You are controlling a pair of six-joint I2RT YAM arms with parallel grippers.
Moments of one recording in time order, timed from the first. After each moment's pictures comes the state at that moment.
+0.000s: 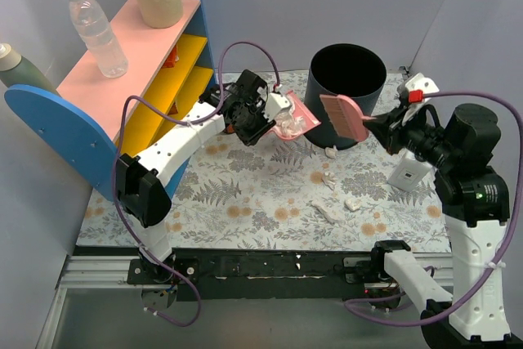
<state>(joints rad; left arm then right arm) -0.66 1.79 1.75 -1.03 0.10 0.37 0.10 0.86 1.45 -0.77 -0.58 -0.21</state>
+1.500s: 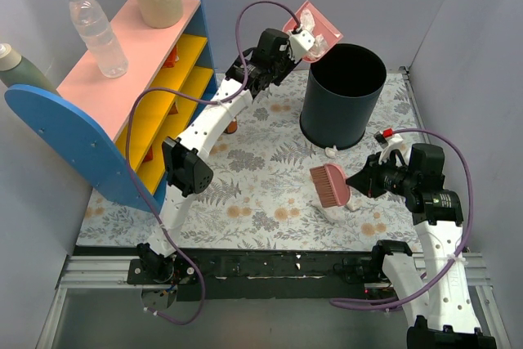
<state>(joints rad) -0.65 2.28 2.55 -0.75 -0.18 0.39 -0.02 0.66 0.80 -0.84 -0.71 -0.05</state>
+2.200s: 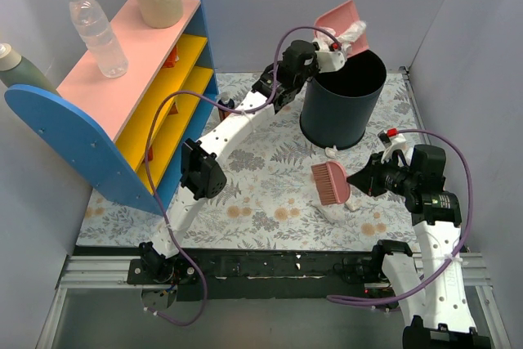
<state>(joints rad) -0.76 2.37 2.55 -0.42 -0.38 0.85 -0.06 0.65 0.77 -0.79 -0.73 -0.01</state>
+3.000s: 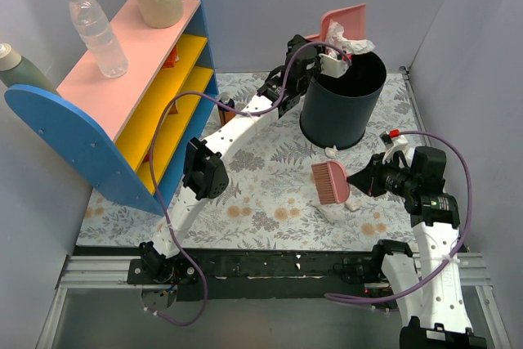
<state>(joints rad) -0.78 2.41 2.50 -0.17 -0.47 1.30 -0.08 0.64 0.74 -0.76 -0.75 0.02</state>
